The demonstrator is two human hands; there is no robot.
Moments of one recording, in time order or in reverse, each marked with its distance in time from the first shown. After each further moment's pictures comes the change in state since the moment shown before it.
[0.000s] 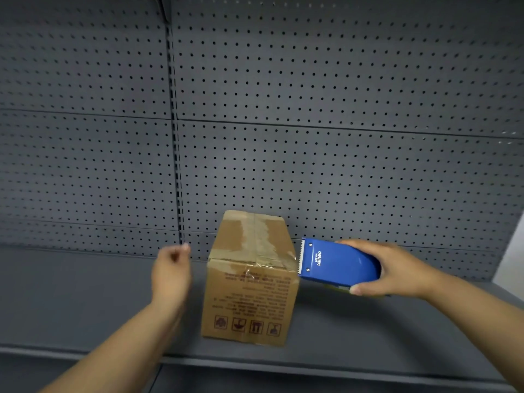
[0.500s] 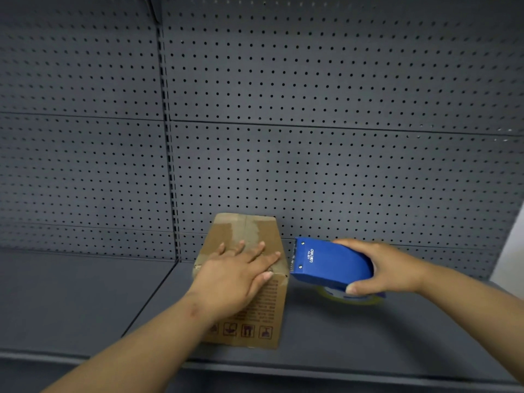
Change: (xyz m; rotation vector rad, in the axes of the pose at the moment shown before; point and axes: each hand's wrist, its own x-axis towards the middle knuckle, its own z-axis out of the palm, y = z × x) left_hand -0.042 0.034 0.039 1.085 -0.598 0.971; right_hand 0.006 0.010 -0.005 0.044 -0.103 0.022
